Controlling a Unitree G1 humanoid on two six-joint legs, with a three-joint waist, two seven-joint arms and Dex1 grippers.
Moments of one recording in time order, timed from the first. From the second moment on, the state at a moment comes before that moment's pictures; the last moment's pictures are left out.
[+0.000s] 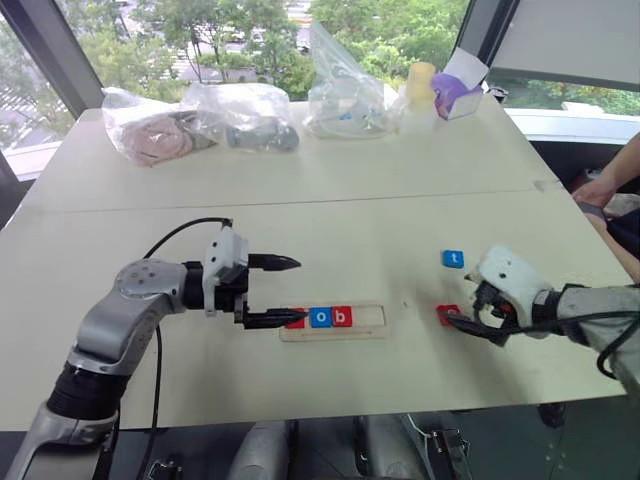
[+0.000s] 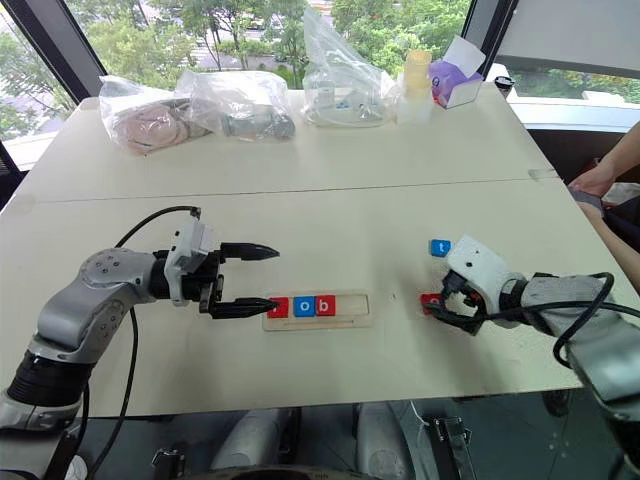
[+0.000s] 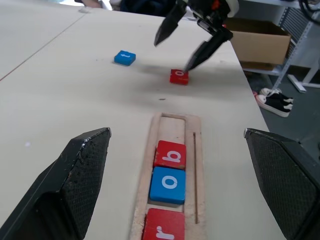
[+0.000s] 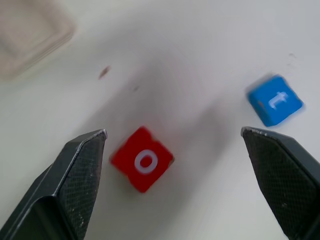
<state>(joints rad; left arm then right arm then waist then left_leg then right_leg) -0.33 0.66 -0.07 -0.24 -0.53 0.42 -1.18 -0.04 -1.07 -0.09 -0.43 0.29 0.68 0.92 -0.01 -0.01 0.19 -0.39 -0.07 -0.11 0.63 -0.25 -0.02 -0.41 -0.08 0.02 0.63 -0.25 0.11</state>
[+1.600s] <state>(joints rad) -0.29 0.68 -0.06 -0.31 -0.54 0.43 -1.15 -0.42 -0.84 0.31 -0.23 0.15 0.45 1.22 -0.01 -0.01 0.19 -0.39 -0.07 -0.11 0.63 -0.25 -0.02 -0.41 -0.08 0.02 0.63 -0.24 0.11</state>
